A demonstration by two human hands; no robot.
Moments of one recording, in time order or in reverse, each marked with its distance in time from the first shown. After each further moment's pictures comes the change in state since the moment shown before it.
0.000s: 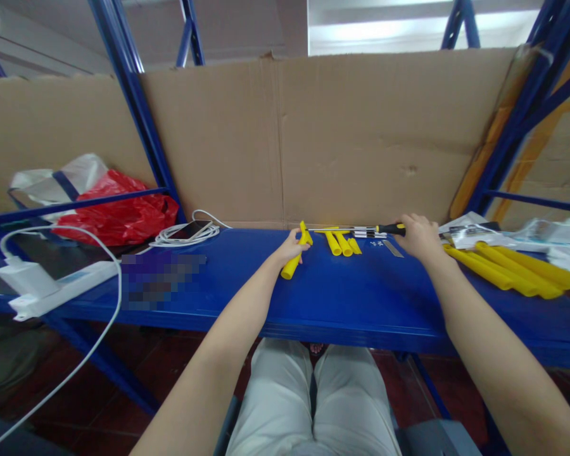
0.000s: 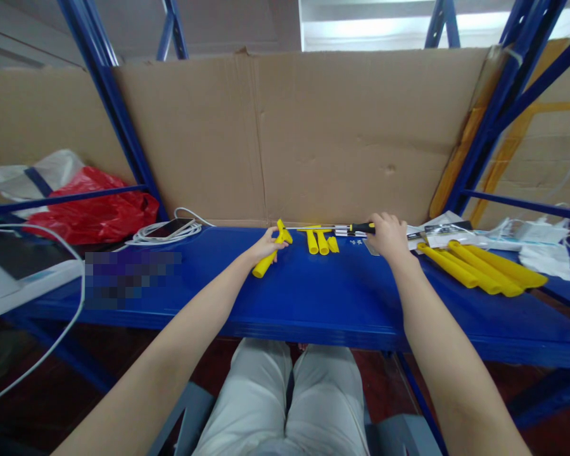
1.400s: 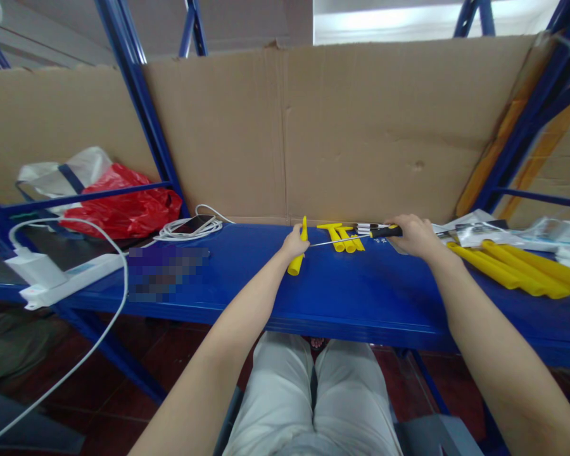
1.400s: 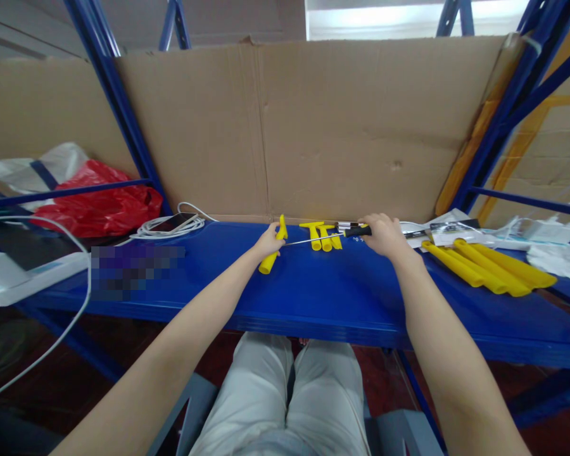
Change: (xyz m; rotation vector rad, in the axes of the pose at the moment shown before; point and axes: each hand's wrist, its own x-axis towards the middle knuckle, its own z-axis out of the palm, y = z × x) left_hand 0.000 0.005 0.006 0.255 0.186 -0.002; right_hand 0.005 -0.005 0.002 0.061 -0.104 -0.166
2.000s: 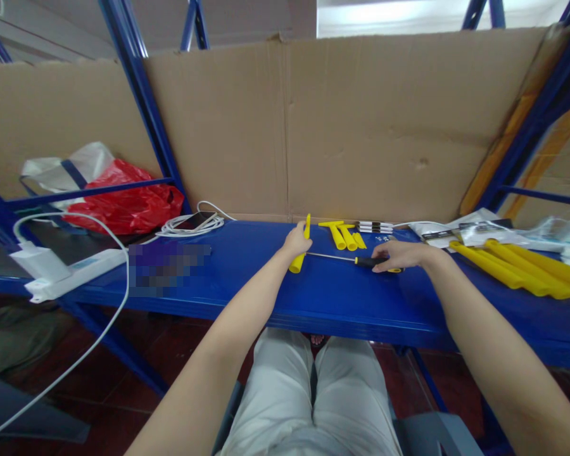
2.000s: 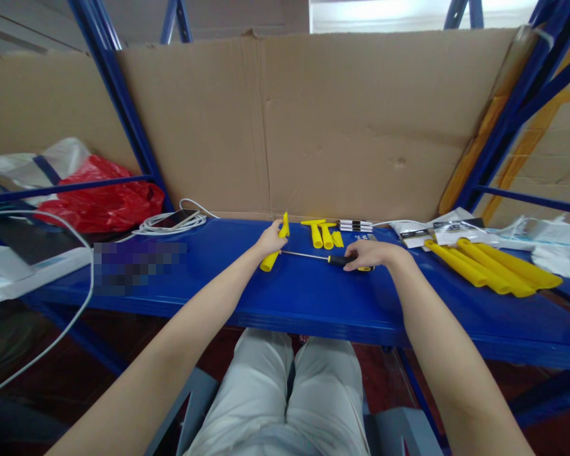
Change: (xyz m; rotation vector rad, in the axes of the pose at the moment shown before) left_hand 0.001 0.001 0.000 0.130 0.050 0.077; right_hand -0.004 -0.027 0.000 0.271 -0.737 -0.086
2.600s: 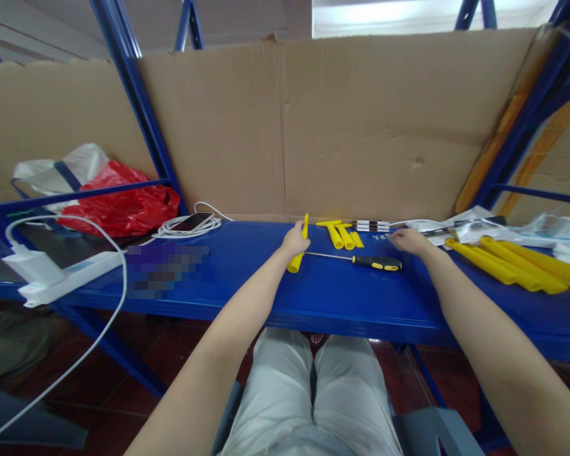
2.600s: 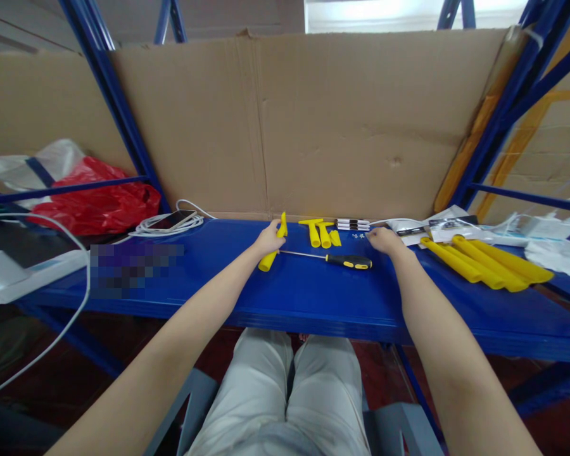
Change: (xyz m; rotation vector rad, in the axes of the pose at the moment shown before) left_hand -0.005 0.005 -0.003 0.000 -0.014 -0.002; right_hand 0.042 0.087 0.010 0.065 0.504 0.307
